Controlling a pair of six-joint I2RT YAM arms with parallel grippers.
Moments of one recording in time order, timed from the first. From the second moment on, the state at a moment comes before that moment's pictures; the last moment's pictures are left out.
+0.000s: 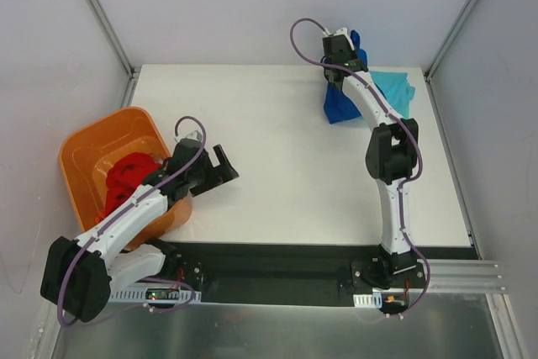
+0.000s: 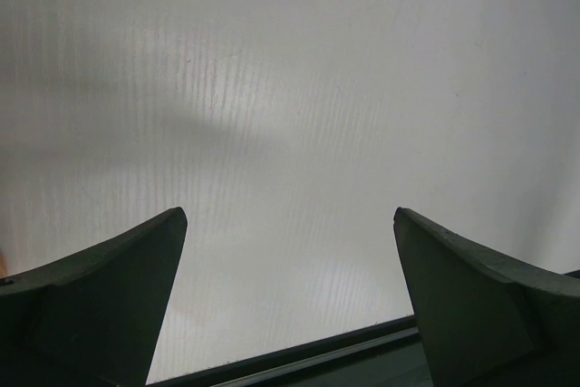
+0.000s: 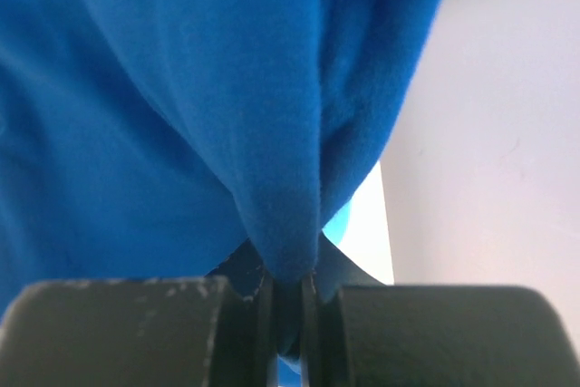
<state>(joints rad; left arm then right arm) -0.43 1.02 0.61 -0.40 0.07 -0.80 0.33 2.28 2.17 -0.59 0.81 -0.24</state>
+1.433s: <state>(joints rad) -0.43 0.99 0.62 -0.42 0.05 -0.80 0.05 2.27 2.18 -0.68 0.47 0.24</state>
